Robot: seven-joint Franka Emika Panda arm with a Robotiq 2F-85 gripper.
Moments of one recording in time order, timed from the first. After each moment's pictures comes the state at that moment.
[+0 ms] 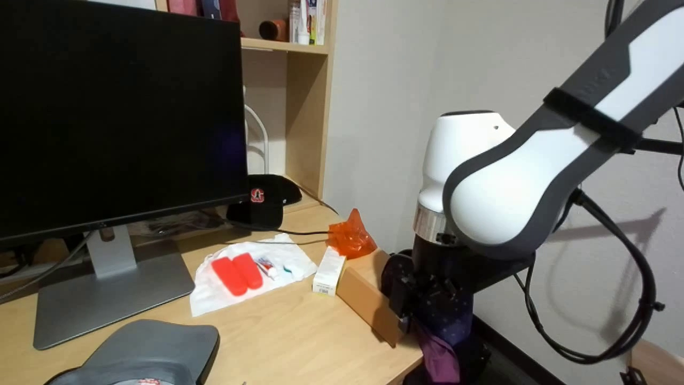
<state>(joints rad) 0.04 0.18 -0.01 -2.56 0.11 2.67 0.22</state>
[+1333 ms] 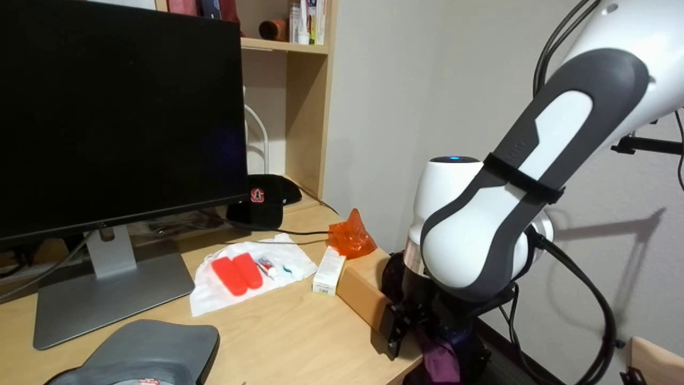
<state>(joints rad) -0.01 0.38 0.05 -2.51 0.21 2.83 0.15</state>
